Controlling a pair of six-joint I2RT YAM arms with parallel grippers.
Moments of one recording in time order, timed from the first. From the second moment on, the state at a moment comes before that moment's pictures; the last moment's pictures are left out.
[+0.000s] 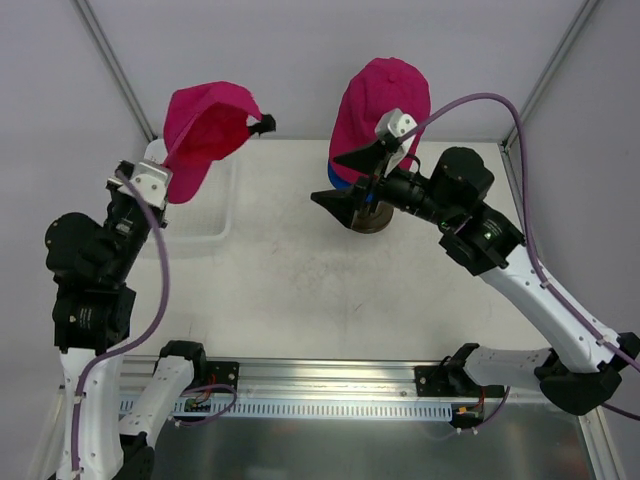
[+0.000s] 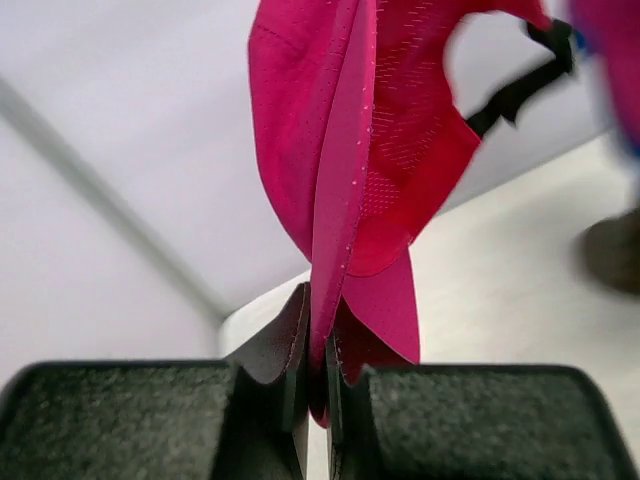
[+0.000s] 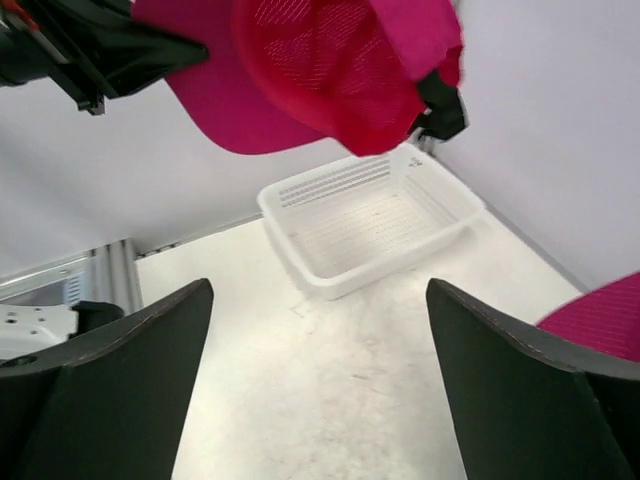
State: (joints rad) left arm -0.06 0.69 1.28 -0.42 0.26 0.32; right arm 0.81 1.20 1.47 -0.18 -0.37 0.08
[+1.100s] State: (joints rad) left arm -0.30 1.03 1.53 -1.29 0.60 0.66; right arm 0.84 1.52 1.71 -0.31 -0.76 0.03
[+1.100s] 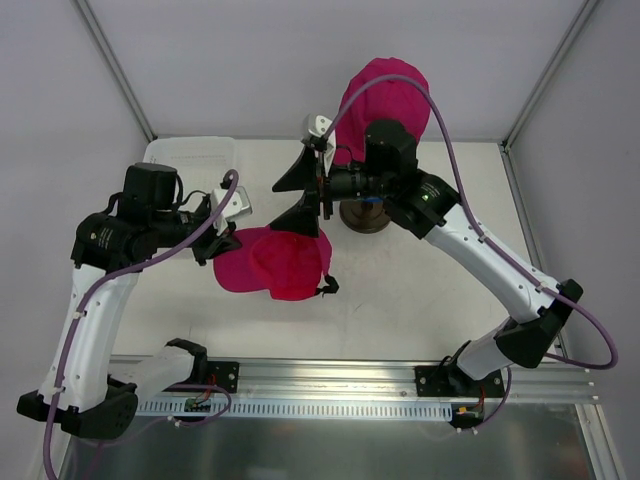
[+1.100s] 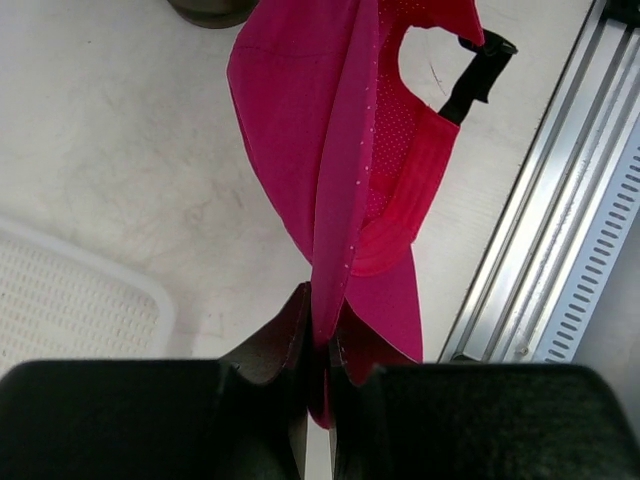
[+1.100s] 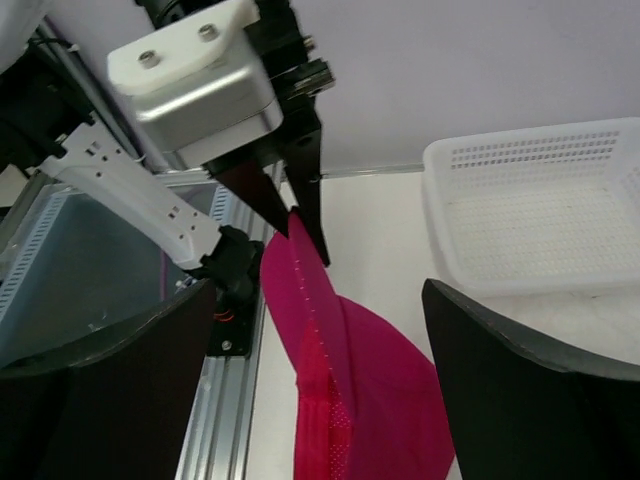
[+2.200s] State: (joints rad) left arm -0.28 0.99 1.31 -1.29 0.78 0.49; right arm 0.85 1.45 1.55 -0.63 -0.72 -0.17
